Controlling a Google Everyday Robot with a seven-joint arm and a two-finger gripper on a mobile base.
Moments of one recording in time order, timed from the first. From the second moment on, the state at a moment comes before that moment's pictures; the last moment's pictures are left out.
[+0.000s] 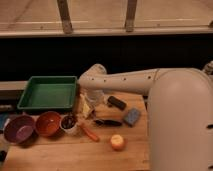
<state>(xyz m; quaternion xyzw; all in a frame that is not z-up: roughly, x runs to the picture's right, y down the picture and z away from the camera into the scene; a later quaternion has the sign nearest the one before) -0.061 0.120 0.804 -0.32 0.13 0.42 0.84</state>
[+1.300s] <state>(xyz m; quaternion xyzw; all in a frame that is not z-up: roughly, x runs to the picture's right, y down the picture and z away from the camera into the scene) -0.026 0.189 0.854 -0.37 0.20 0.41 0.81</state>
